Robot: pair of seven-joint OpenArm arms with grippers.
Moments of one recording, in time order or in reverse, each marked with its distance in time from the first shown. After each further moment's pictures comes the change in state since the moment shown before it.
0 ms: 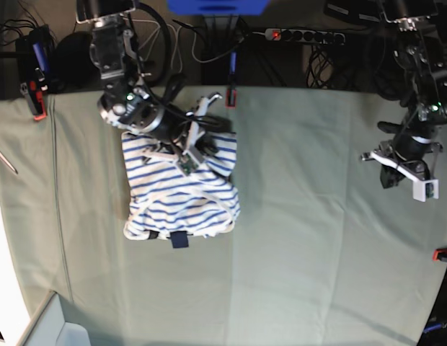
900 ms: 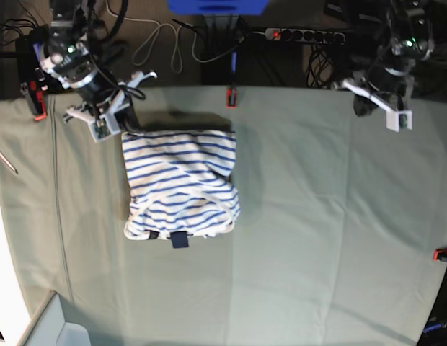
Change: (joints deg) left arm 19.6 7.5 0.3 6.2 0.7 0.2 -0.3; right arm -17.1 1.3 20.8 14.3 0.3 -0.1 3.7
